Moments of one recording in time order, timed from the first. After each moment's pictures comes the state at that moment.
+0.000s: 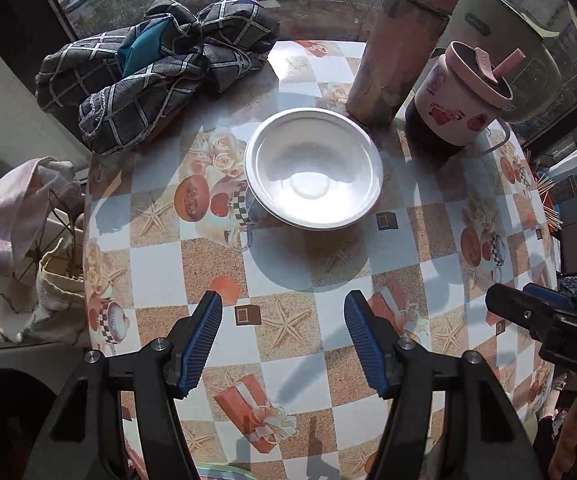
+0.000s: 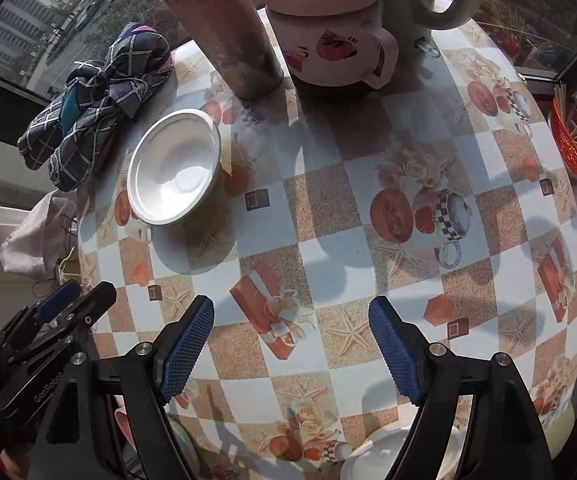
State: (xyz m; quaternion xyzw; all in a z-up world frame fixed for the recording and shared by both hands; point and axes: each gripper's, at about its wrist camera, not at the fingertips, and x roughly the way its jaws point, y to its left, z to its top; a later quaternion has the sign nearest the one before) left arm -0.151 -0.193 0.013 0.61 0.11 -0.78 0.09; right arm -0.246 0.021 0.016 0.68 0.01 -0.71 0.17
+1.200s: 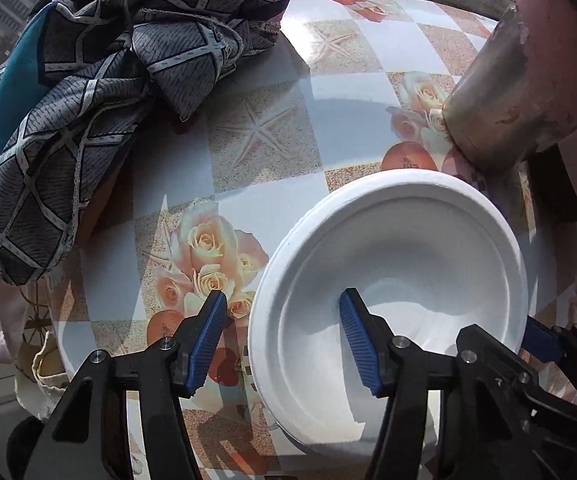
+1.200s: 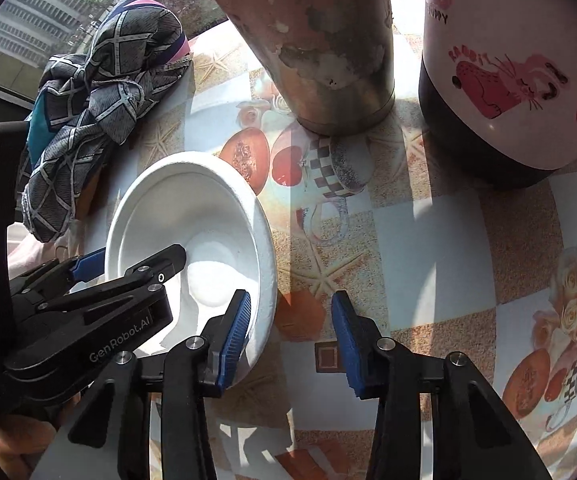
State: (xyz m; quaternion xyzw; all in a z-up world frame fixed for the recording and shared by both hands) left arm -0.291 -0.231 -0.094 0.67 0.05 -0.73 0.10; right arm -0.329 -0.071 -0.085 0.67 -0.03 -0.69 0.26
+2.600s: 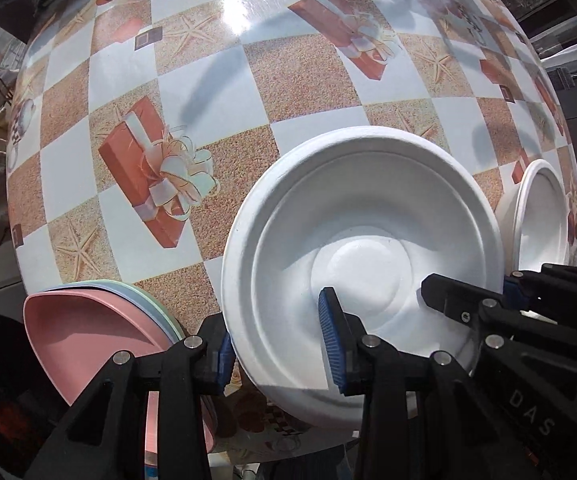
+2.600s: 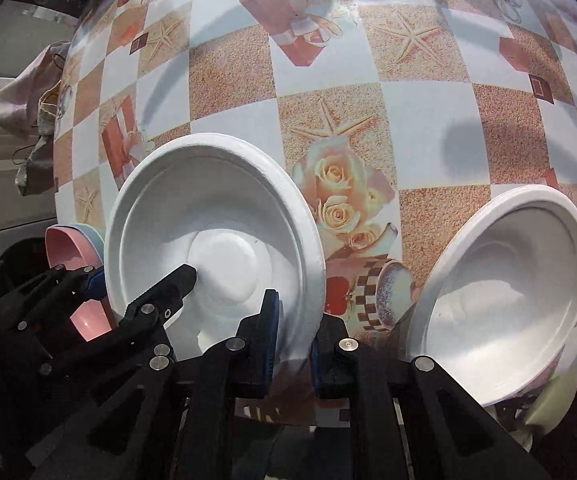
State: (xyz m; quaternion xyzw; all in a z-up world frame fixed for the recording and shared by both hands) left arm -0.002 -0.108 -0.083 0.73 0.08 -0.68 0.01; right arm -0.051 0.022 -0.078 0.76 0.06 -0.61 0.21
